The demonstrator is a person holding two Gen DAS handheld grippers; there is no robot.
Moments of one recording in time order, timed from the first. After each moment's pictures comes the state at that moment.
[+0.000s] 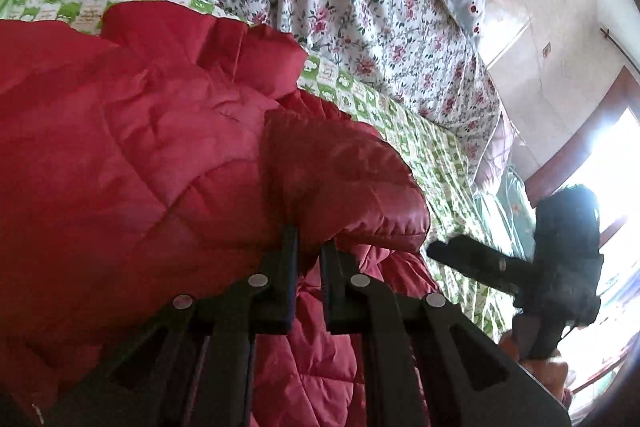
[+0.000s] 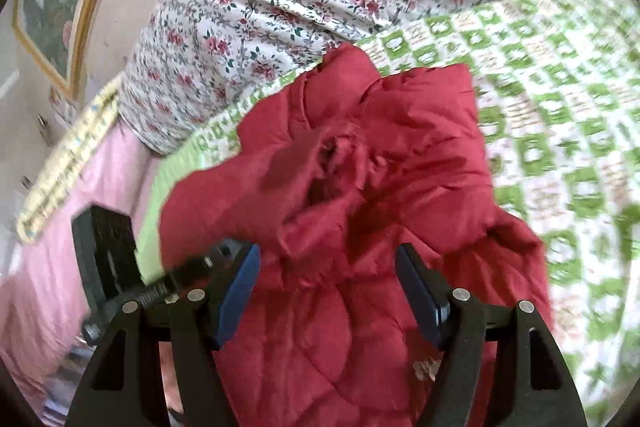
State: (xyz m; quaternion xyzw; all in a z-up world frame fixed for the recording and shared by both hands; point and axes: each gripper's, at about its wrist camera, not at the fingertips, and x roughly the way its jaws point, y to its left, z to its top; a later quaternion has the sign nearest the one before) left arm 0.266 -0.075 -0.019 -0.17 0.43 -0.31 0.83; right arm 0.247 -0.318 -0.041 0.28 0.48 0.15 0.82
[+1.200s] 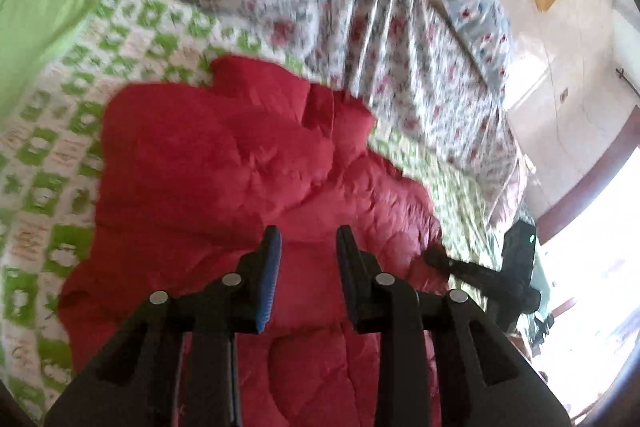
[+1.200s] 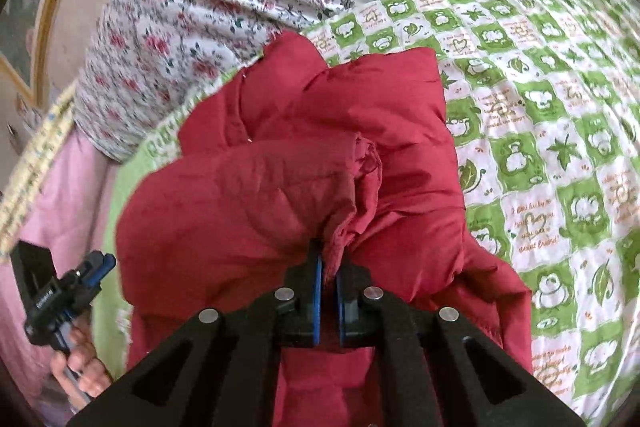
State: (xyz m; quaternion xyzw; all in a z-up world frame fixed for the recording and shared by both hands) left arm 0.283 0.038 -0.013 -0.20 0.42 -0.25 0.85; right arm 0.283 -0.327 -0.084 0.24 0.51 0.08 0.82
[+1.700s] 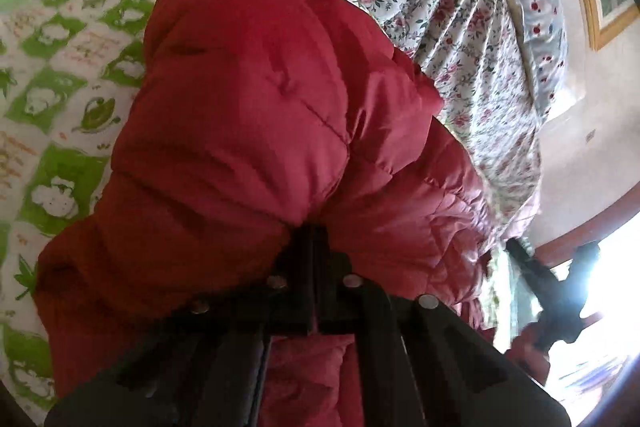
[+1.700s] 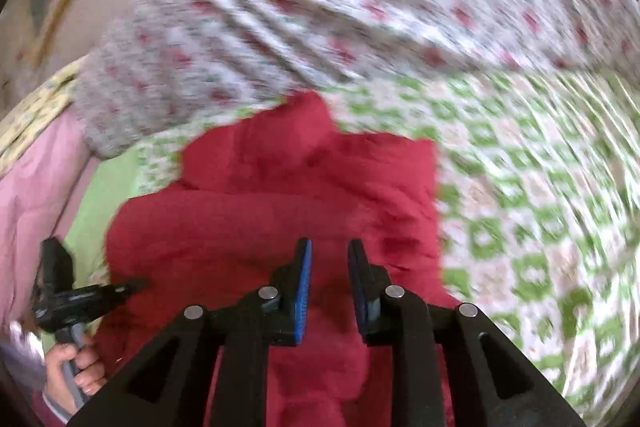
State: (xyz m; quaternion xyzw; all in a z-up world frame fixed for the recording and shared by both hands) left arm 0.297 0.065 -0.081 -0.27 0.47 -0.21 0.82; right arm 0.269 -0.293 -0.025 0.13 0.43 0.07 0.89
